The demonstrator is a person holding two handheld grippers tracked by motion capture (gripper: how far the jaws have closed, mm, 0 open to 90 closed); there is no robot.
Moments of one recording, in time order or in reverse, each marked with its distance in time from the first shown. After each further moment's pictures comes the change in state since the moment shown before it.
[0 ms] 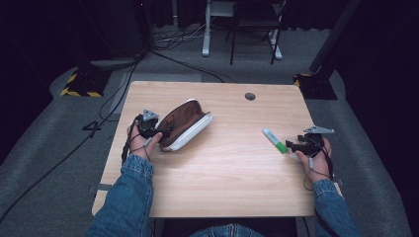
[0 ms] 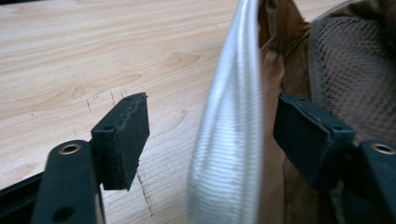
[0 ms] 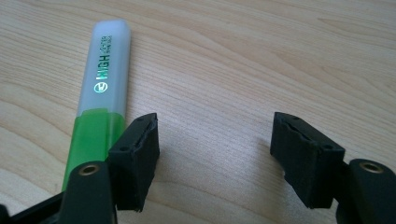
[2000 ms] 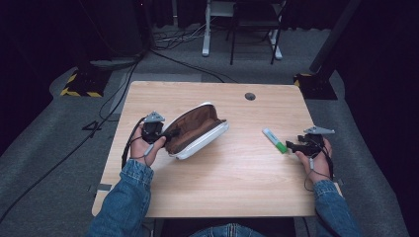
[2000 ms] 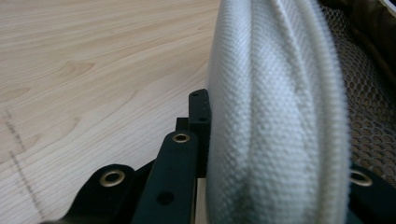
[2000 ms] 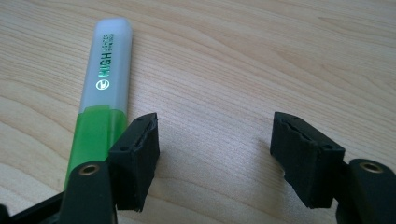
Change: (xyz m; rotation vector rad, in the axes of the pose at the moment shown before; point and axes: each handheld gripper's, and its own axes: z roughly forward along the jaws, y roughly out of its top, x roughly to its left) left arm -0.042 0.018 -0.040 0.027 -0.314 0.057; right arm 0.000 -0.001 -0.001 0.000 0.002 0.000
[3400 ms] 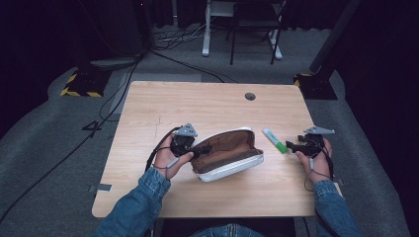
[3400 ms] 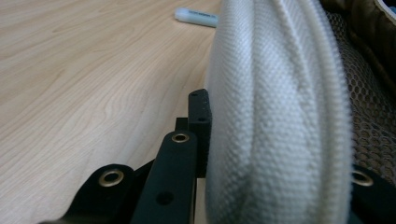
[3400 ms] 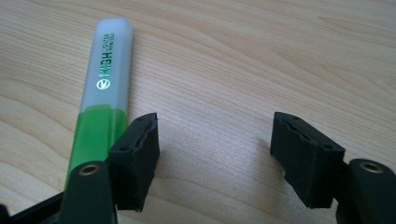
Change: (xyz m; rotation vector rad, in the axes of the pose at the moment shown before) left arm -0.082 0.007 0.036 0.082 -0.254 0.172; right arm 0.000 0.000 0.000 0.000 0.001 -0.004
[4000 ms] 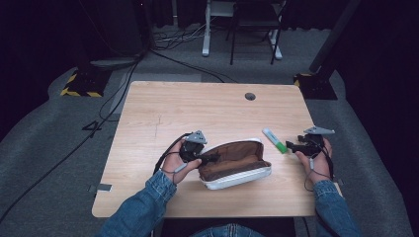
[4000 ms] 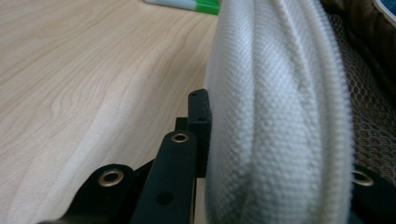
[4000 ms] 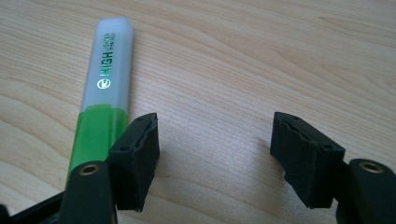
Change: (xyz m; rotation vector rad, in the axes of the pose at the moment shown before) left arm -0.012 -0.007 0.026 0.049 -0.078 0.015; right arm 0.000 0.000 0.000 0.001 0.002 0.001
